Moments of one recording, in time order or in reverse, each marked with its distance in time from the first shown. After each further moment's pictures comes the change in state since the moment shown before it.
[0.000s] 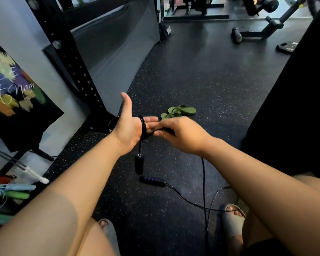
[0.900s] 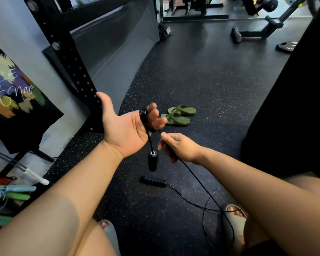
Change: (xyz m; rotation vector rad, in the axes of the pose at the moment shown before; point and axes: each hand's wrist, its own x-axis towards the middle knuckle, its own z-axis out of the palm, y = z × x) left_hand -0.023 0.010 0.009 -0.549 -0.237 0.203; right_hand -0.016 0.022 0.047 0.672 -0.171 0.543
